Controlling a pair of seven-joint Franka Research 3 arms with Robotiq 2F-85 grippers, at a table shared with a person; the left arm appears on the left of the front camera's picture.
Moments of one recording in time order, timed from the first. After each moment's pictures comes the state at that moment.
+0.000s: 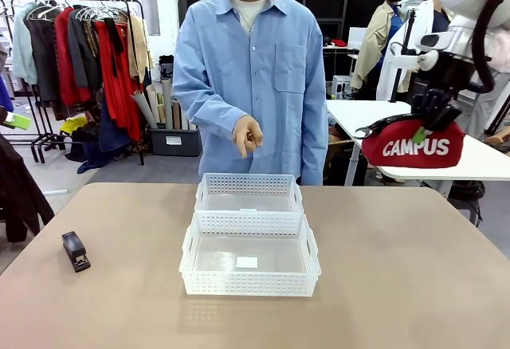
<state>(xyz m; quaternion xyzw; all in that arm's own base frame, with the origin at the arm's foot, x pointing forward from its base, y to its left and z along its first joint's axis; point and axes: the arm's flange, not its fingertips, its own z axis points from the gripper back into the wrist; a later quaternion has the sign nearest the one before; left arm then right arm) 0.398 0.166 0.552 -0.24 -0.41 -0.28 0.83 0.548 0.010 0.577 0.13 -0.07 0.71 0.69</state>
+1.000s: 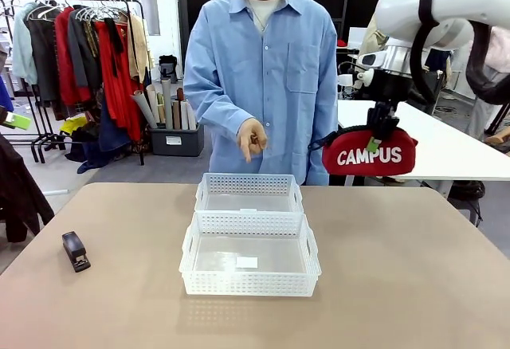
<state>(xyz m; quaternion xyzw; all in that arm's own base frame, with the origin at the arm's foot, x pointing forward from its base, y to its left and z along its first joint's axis) 0.398 0.166 0.552 -0.24 -0.41 -0.28 0.83 0.592 0.099 0.541 0.12 -0.02 0.66 0.74</state>
